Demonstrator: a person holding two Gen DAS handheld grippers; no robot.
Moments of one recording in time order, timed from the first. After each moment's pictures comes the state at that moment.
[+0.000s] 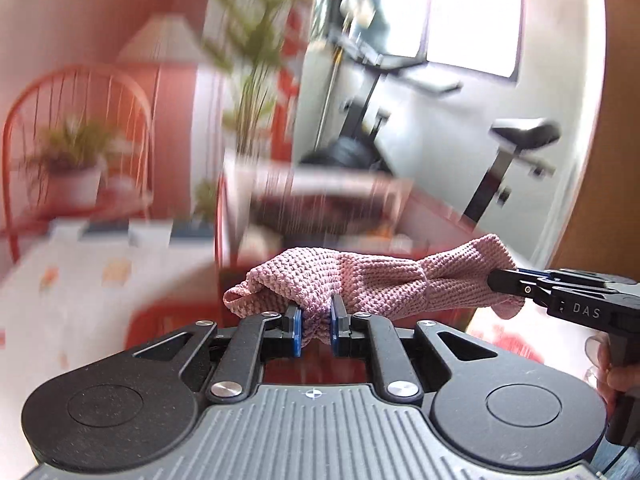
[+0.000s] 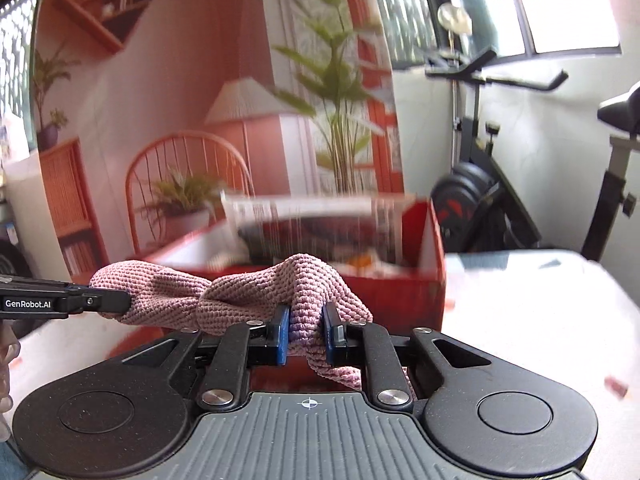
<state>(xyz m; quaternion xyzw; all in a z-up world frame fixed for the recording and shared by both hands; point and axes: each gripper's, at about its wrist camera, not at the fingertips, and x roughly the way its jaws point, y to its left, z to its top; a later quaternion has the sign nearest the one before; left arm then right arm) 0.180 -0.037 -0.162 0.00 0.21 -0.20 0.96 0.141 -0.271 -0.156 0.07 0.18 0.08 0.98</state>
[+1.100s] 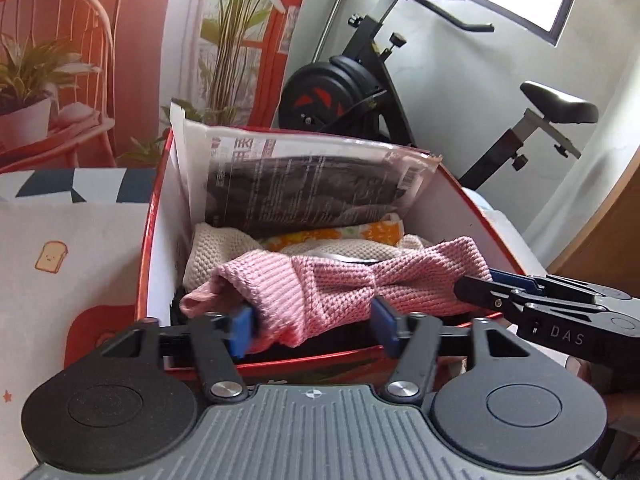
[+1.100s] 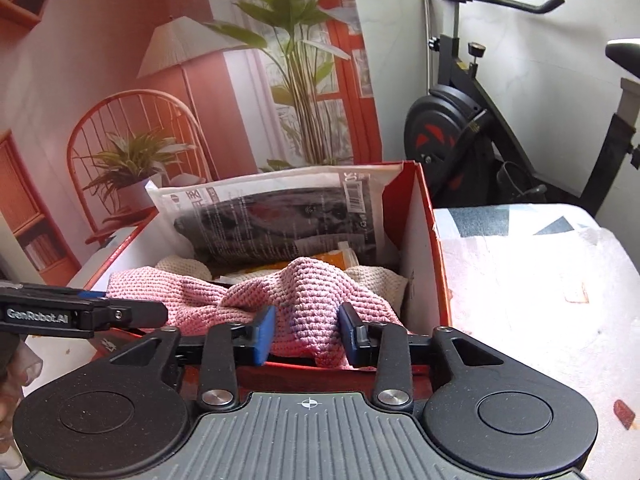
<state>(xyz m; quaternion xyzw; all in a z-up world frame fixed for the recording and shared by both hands) 0.306 -0.081 -0.162 -0.02 0.38 -0.21 0.90 0.262 -0.284 -0.145 0.11 0.32 0.04 0.94</state>
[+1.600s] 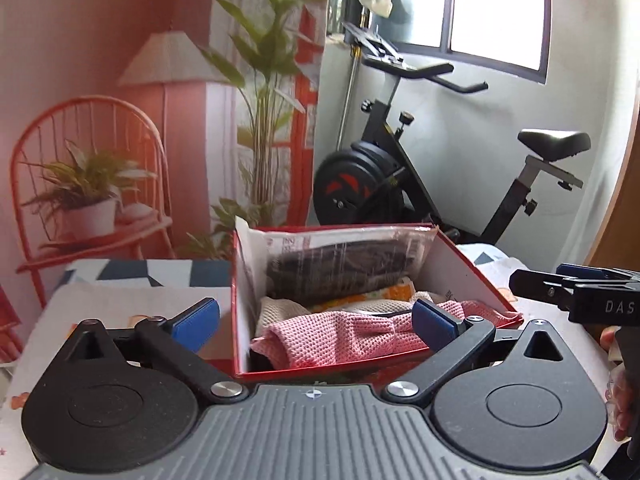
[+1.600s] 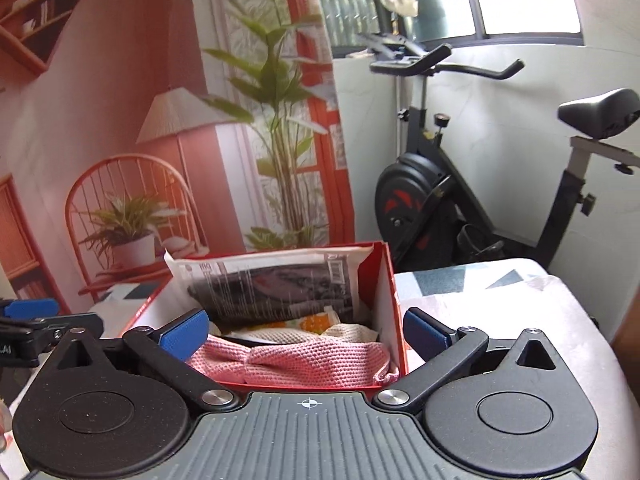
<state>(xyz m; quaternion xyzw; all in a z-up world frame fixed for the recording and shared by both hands) 0.220 -0.065 -0.091 0.03 0.25 -0.15 0.96 0.196 -0.273 -0.075 0.11 0.24 -0.02 0.97</state>
